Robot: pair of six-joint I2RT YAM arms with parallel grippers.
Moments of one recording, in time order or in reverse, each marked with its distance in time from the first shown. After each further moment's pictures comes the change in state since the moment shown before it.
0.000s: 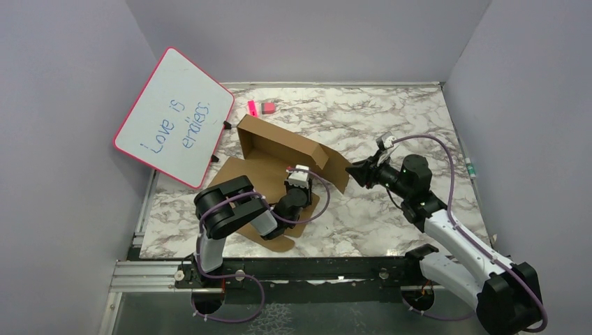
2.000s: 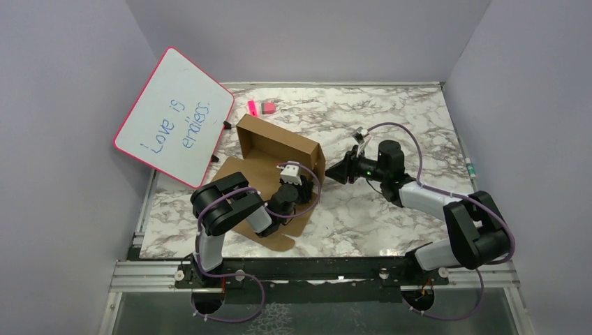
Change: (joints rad) left arm 0.089 -0.004 -0.051 0.054 0.215 -0.163; right arm 0.014 0.502 0.105 0.283 -0.269 0.204
